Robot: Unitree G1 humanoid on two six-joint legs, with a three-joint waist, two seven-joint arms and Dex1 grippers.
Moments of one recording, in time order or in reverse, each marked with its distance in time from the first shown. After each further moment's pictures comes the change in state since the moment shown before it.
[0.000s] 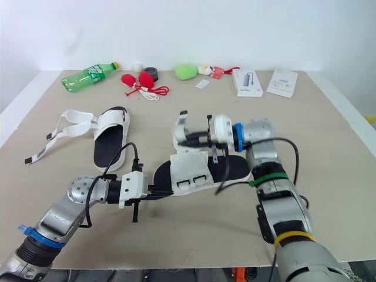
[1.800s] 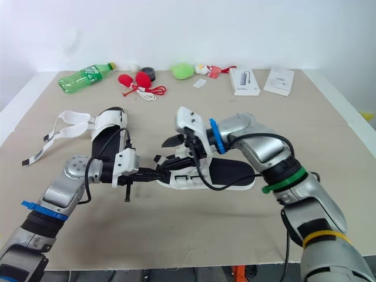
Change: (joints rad) left arm -0.199 0.001 0.059 0.315 -0.050 -0.036 -0.135; right arm -0.101 -0.184 0.374 -0.671 0.185 1.250 -0.407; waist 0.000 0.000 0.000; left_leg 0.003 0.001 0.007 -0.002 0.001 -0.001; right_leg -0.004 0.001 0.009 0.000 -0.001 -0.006
